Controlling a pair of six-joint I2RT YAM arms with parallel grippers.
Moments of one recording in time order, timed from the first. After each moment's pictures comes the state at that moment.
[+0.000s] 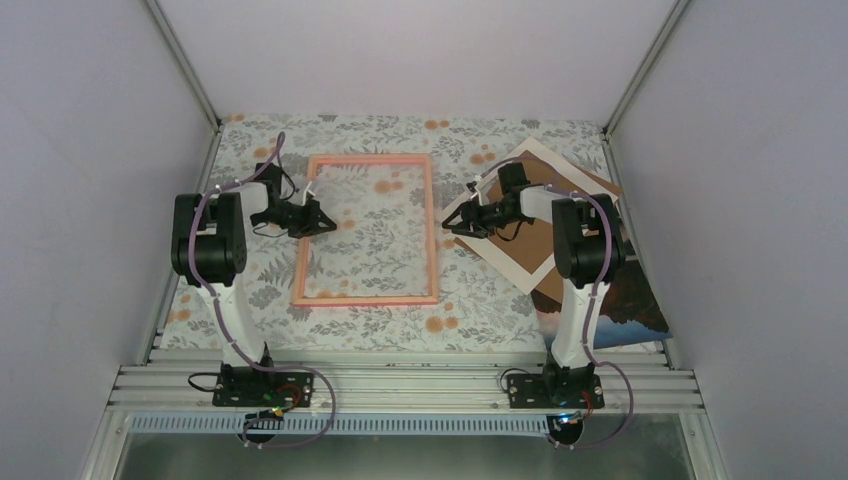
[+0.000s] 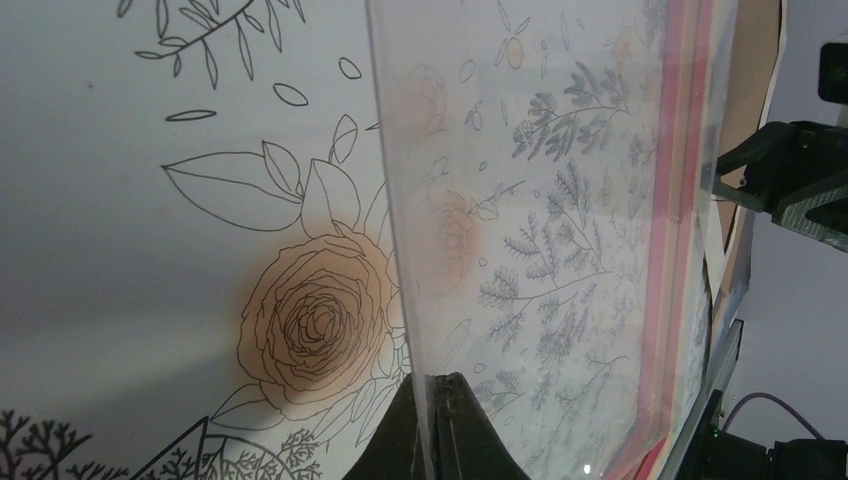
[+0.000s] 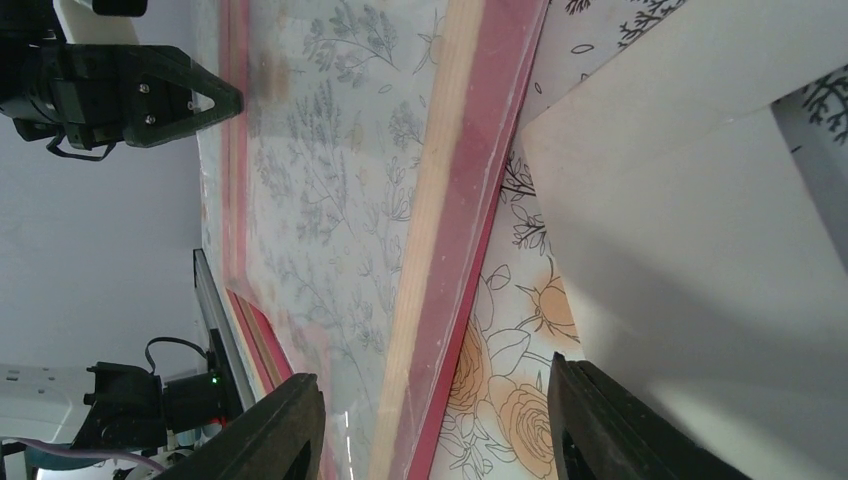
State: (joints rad) left arm 0.06 2.01 1.21 -0.58 0.85 -0.04; right arm 0.19 2.07 1.26 -0.44 -0.98 0.13
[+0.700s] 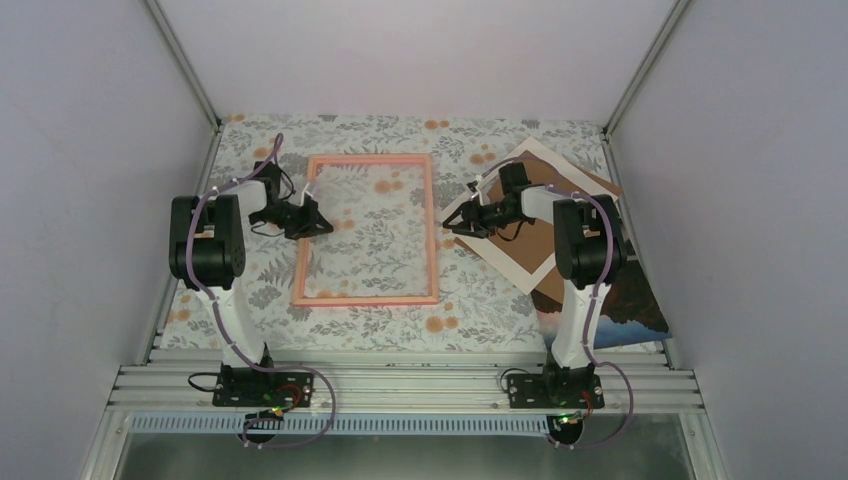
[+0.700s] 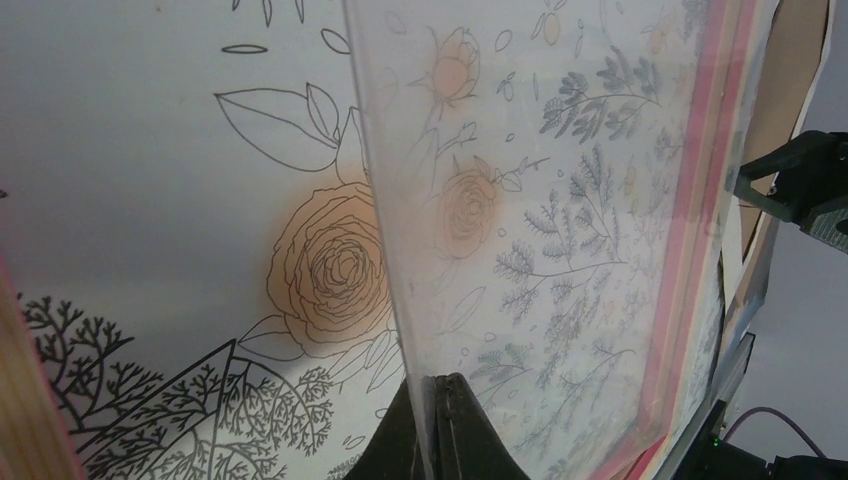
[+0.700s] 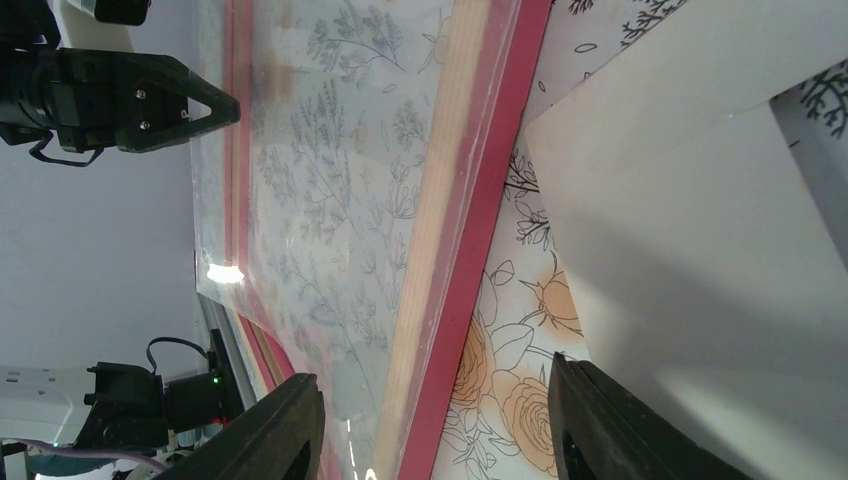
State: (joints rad) left arm 0.05 1.98 1.22 -0.66 0.78 -0.09; right arm 0.18 2.06 1.26 -0.44 -0.98 0.13
